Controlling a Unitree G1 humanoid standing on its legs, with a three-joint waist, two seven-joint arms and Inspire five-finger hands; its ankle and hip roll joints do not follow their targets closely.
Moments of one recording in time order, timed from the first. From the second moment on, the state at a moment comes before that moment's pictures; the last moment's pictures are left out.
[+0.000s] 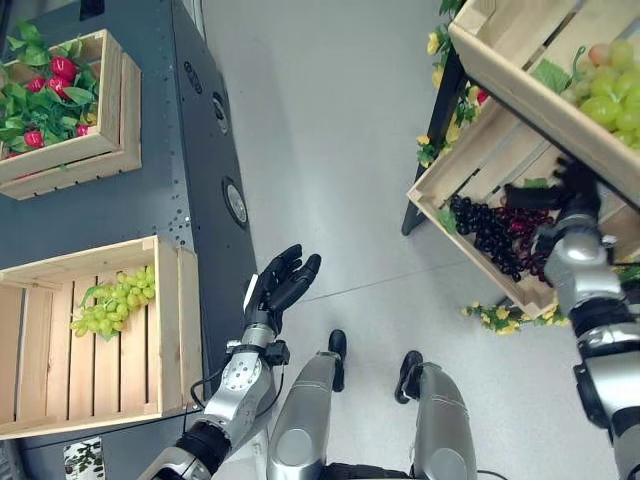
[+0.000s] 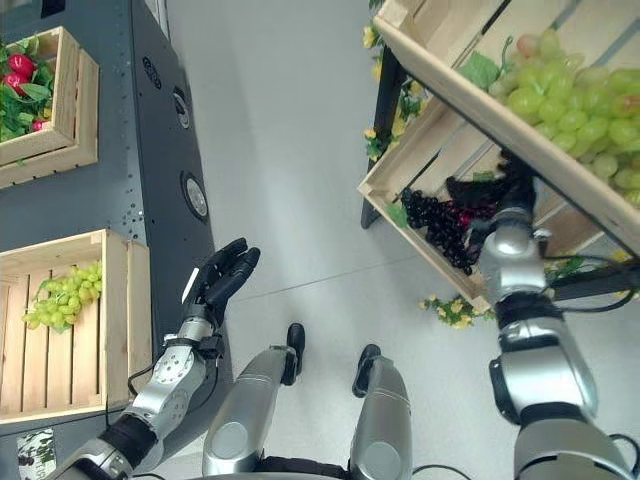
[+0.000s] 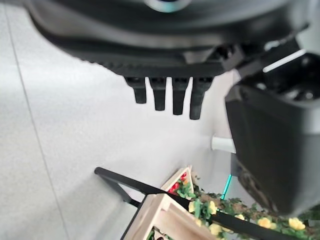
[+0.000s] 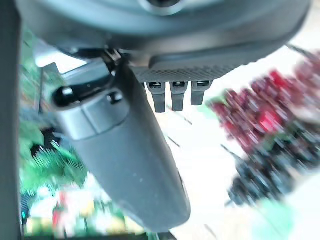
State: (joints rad) left arm -0.20 0.40 -0.49 0.49 -0.64 -0.42 0.21; right arm -0.74 -0.61 0.21 0.91 0.53 -0.12 -0.24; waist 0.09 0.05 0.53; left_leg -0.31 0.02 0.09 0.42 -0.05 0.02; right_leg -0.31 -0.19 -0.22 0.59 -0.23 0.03
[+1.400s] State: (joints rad) left arm 0.04 0.25 -0.38 0.69 -0.55 -0.30 0.17; right arm -0.02 -0.17 0.38 0.73 0.60 -0.14 0.05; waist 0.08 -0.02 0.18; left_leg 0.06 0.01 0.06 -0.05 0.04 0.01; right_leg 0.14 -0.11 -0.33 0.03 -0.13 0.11
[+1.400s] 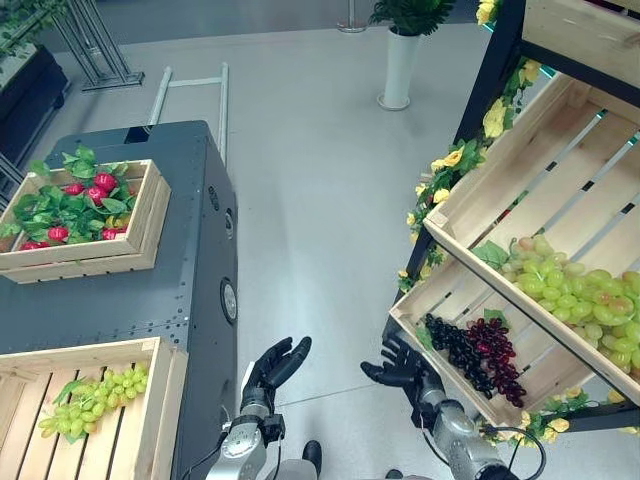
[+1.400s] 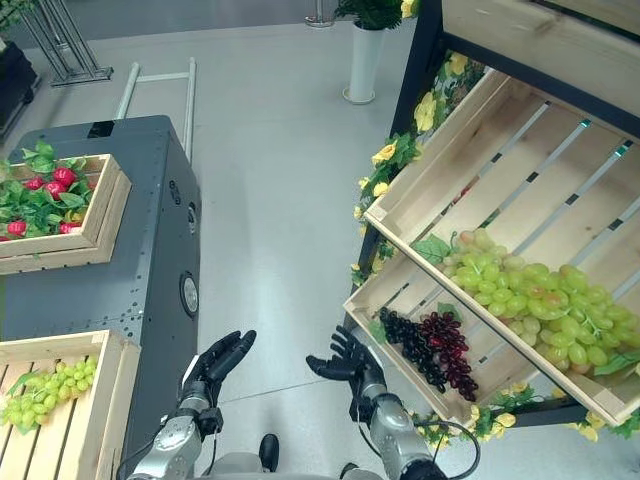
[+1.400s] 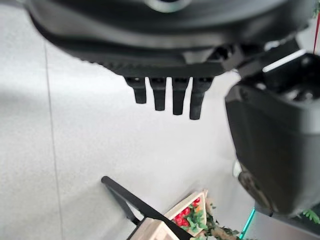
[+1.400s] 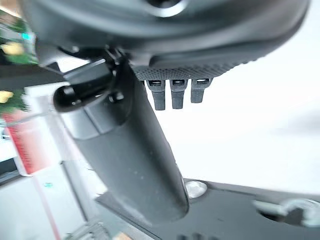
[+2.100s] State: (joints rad) left arm -0.11 0.32 -0.55 0.66 -0.47 -0.27 -0.10; right arm -0.02 -0.20 0.41 0.73 0.69 -0.20 0.04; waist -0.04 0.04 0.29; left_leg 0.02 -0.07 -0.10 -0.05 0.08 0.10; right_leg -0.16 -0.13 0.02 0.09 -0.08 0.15
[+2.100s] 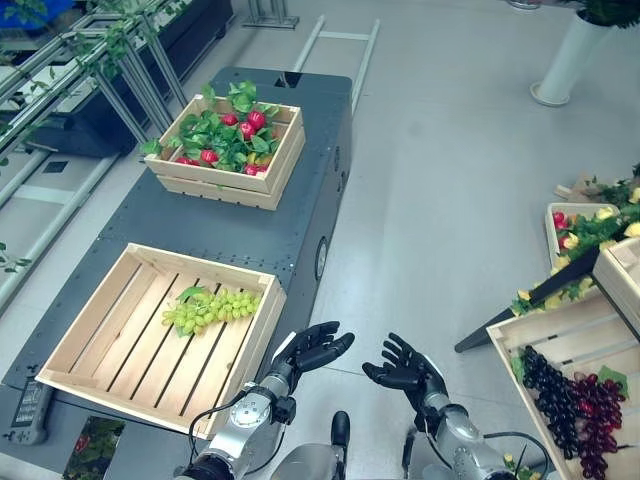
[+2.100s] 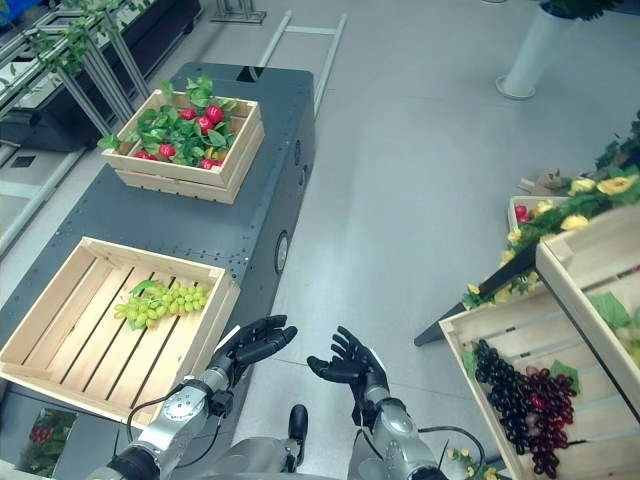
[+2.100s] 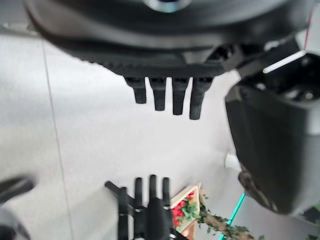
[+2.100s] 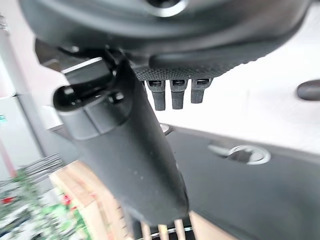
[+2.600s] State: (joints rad) left arm -0.05 0.29 -0.56 0.61 -0.48 -0.28 -0.23; right arm -0.13 -0.24 0.36 0.76 0.72 -0.20 0.05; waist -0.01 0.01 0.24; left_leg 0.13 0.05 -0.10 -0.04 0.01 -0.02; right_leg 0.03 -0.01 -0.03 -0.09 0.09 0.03
